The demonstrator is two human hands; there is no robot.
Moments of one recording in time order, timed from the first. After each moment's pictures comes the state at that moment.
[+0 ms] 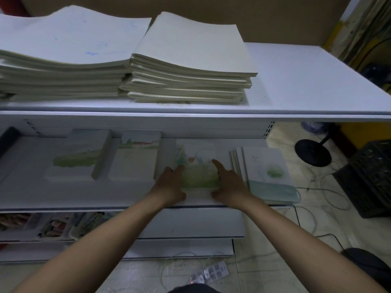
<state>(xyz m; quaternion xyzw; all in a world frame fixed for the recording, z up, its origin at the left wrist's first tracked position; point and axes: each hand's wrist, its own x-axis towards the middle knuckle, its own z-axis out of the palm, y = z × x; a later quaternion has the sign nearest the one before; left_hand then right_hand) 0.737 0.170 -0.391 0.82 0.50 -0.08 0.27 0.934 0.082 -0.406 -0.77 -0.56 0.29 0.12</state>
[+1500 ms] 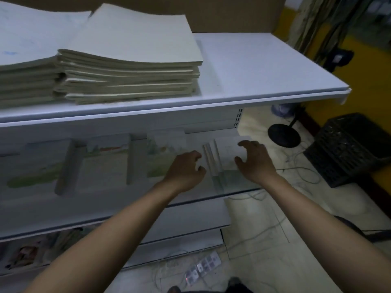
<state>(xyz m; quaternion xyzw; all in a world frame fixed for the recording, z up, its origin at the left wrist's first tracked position) 0.828 0.144 -0.360 0.85 0.39 0.05 0.36 1.034 0.033 -0.367 -0.87 -0.44 0.10 0.19</state>
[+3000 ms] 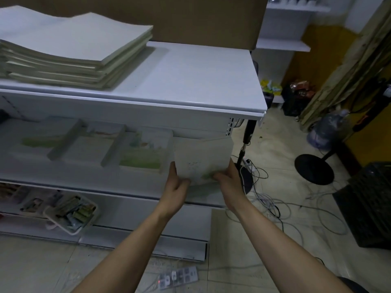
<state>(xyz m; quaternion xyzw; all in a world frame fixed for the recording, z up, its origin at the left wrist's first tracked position) 0.927 0.028 -0.397 0.64 0.42 0.41 0.50 1.096 0.005 -0.394 -0.58 -0.34 0.45 0.59</state>
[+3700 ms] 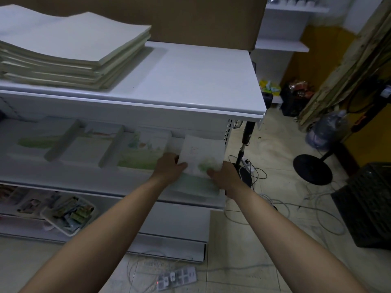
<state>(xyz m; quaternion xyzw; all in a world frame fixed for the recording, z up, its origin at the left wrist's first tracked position) 0.929 0.115 -0.388 0.68 0.60 0.17 0.40 1.115 0.045 -0.401 -0.74 -0.37 0.43 0.35</state>
